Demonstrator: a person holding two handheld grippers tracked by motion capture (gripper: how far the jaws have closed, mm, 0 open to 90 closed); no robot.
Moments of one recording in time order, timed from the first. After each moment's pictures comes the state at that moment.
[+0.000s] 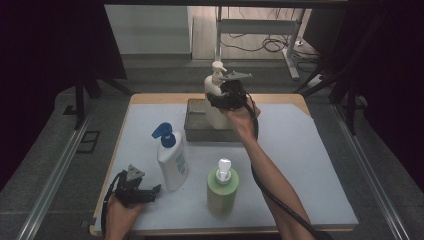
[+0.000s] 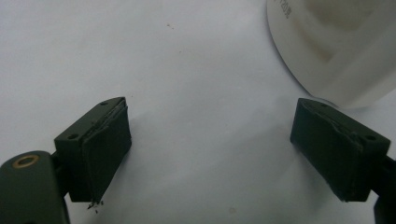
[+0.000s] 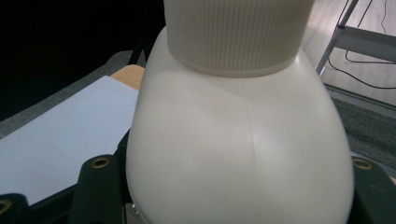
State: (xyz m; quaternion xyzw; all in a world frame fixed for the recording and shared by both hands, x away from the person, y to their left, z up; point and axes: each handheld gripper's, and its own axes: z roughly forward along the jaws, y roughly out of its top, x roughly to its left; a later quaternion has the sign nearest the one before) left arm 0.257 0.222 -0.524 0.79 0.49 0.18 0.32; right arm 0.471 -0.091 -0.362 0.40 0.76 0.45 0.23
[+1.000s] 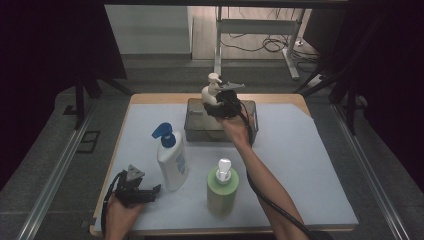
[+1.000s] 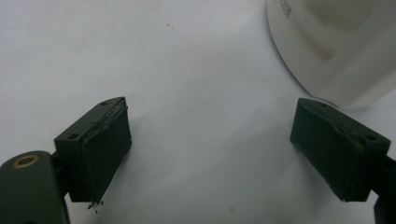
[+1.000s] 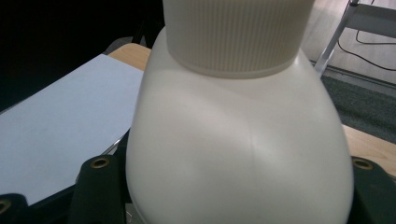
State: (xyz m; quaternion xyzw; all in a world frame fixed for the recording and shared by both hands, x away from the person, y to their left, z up) left arm 0.257 0.222 -0.524 0.79 0.49 0.18 0.32; right arm 0.476 -0.082 -0.403 0.41 0.77 0.44 0.22
